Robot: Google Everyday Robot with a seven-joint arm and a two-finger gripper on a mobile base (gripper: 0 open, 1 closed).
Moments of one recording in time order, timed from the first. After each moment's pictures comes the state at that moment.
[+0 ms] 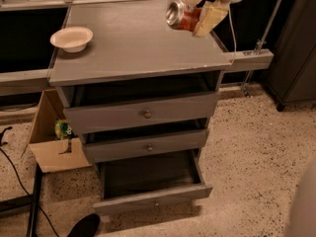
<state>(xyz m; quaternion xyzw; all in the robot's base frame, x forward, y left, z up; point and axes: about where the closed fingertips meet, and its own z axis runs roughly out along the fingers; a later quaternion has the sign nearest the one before) 0.663 -0.097 1.005 -0.77 0.56 -0.03 0.32</state>
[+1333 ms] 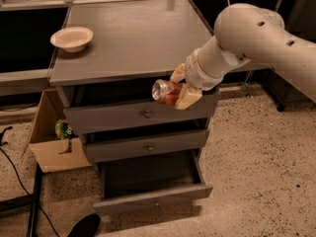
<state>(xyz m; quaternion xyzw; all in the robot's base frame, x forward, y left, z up) 0.596 -0.062 0.824 -0.74 0.60 0.00 0.29</state>
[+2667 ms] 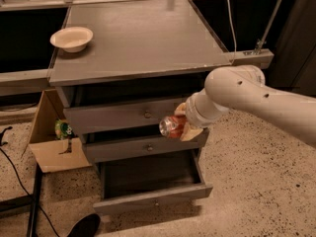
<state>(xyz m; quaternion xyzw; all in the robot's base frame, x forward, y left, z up) 0.579 -0.082 0.701 -0.77 0.59 -0.02 0.25</state>
